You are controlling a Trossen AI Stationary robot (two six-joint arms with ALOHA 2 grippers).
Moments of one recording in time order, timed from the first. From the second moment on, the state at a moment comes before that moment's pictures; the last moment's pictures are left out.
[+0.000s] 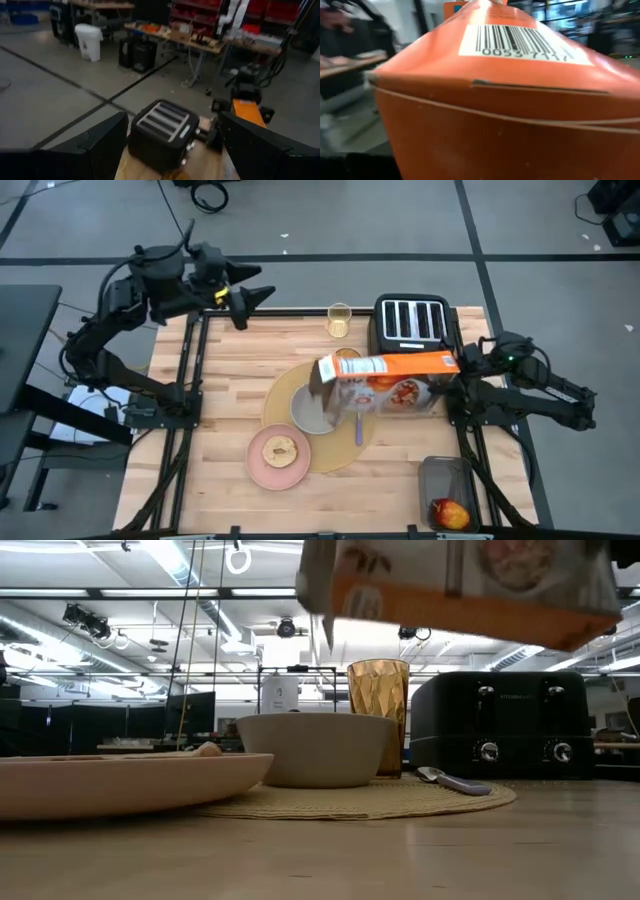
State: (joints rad) left arm 0.22 1.31 1.96 -0.79 -0.25 -0.21; right arm -0.34 0.18 0.51 -0.34 -0.50 0.12
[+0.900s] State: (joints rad) left arm 0.22 1.32 1.96 -0.81 -0.25 -0.19; right arm -0.32 0.33 0.51 -0.42 -0.46 -0.07
